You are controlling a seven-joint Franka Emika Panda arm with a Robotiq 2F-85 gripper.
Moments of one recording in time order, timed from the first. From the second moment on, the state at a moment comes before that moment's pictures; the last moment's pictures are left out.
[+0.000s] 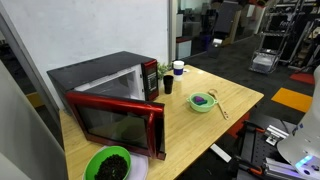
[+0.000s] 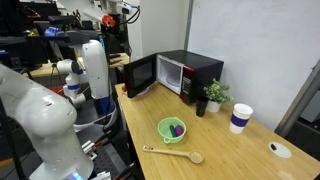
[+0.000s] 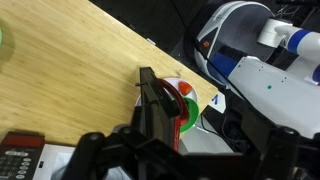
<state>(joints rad) 0.29 -0.57 0.13 -2.28 0.35 1.90 0.00</state>
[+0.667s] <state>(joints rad) 0.30 -0.53 0.15 -2.28 0.38 2.00 -0.03</state>
